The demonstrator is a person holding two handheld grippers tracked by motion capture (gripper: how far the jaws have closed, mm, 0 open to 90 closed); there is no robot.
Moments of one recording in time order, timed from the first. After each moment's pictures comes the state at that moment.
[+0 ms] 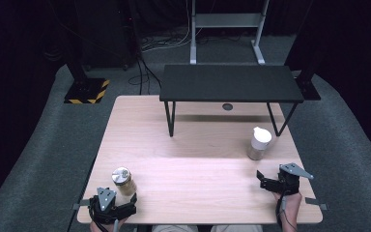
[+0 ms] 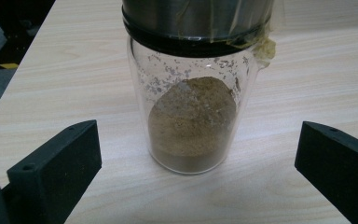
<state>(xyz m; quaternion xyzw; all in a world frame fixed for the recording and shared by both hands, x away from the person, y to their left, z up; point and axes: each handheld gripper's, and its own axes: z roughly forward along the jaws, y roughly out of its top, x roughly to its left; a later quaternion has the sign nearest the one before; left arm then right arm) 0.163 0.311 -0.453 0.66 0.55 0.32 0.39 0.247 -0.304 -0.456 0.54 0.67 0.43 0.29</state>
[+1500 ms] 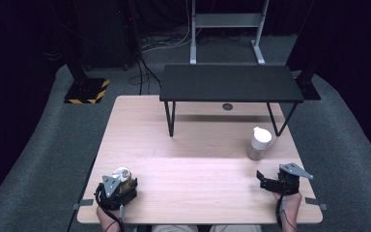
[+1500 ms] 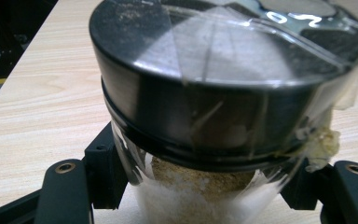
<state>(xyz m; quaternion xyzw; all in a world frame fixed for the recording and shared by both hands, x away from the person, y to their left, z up) 0.198 0.311 -0.464 0.65 0.54 0.33 0.42 0.247 -0.304 -0.456 0.54 0.67 0.43 0.29</state>
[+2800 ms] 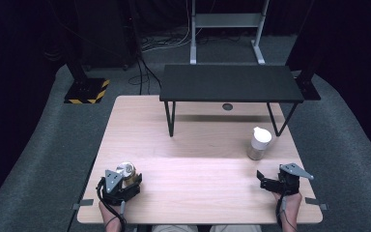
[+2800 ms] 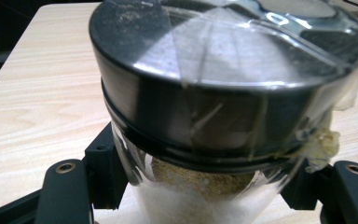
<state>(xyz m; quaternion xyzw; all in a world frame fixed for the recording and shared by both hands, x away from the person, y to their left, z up) 0.208 0.314 -0.447 0.66 0.52 0.31 0.45 0.246 -0.305 -0.456 0.54 0.67 0.43 0.29</state>
